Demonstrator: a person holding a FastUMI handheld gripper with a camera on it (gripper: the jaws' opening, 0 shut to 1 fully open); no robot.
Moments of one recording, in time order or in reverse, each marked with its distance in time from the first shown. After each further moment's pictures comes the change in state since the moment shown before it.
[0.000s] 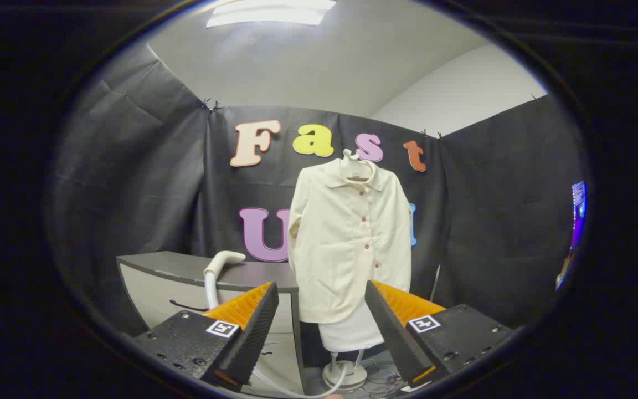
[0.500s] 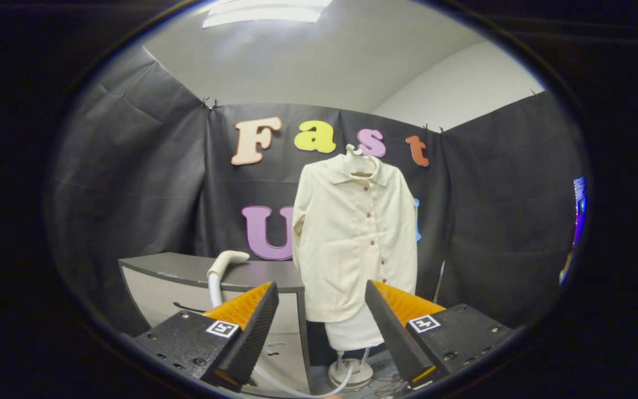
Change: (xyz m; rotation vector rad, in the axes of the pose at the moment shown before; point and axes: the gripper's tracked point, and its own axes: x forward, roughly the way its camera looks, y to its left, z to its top) arm 0.010 0.015 -0.001 0.019 0.016 0.025
